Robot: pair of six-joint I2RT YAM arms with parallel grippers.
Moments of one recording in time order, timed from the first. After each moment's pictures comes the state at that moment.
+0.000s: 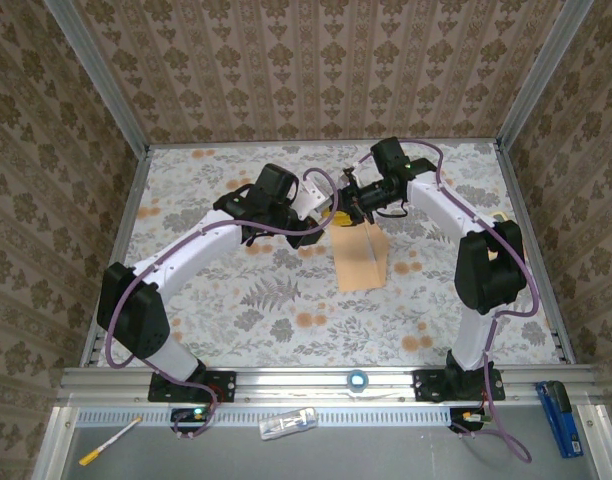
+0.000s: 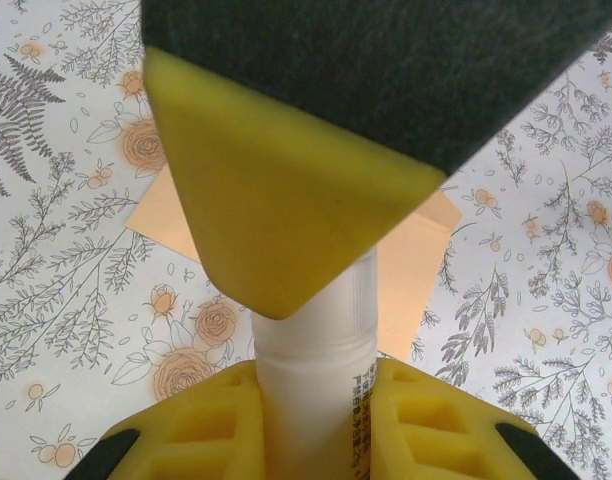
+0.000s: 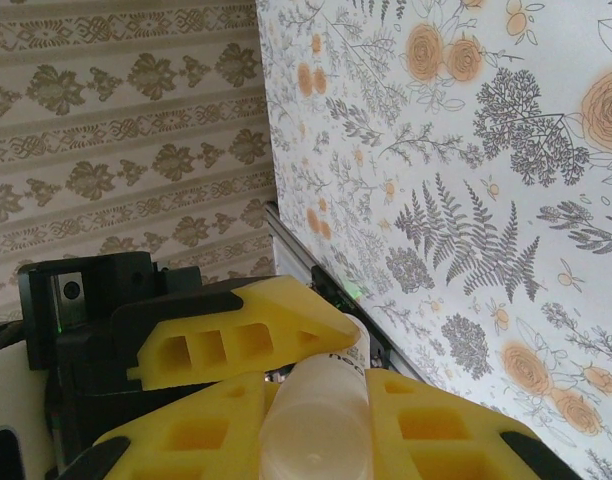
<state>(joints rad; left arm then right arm) -0.69 1.57 1.33 -0.64 0.39 0.20 0.30 1.87 1.58 -0.81 -1.05 0.58</state>
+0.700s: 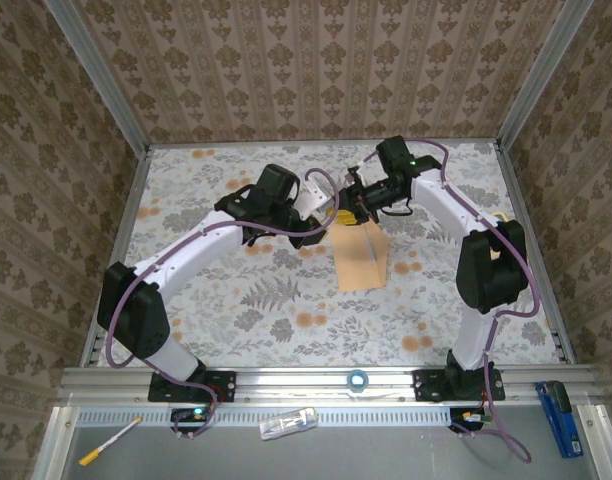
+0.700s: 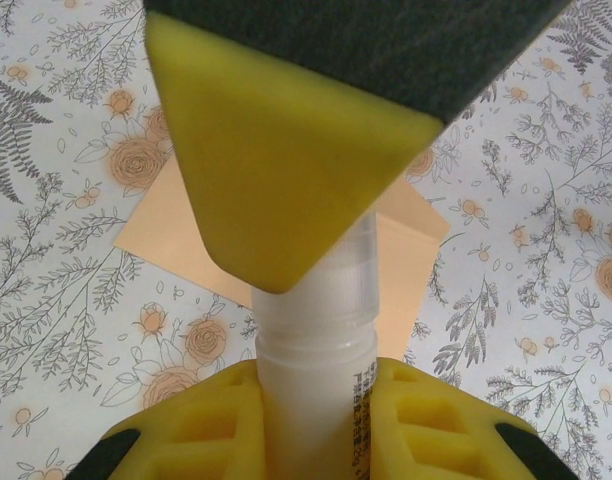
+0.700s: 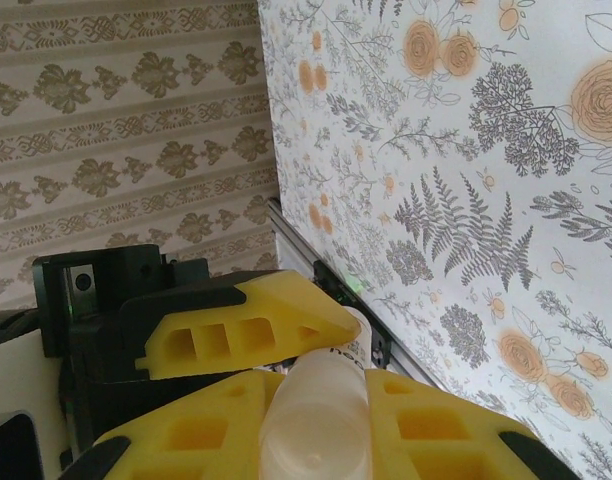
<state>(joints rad) -0.70 1.58 1.33 -0.60 0.41 0.20 0.27 1.87 1.59 -0.88 -1.06 0.53</state>
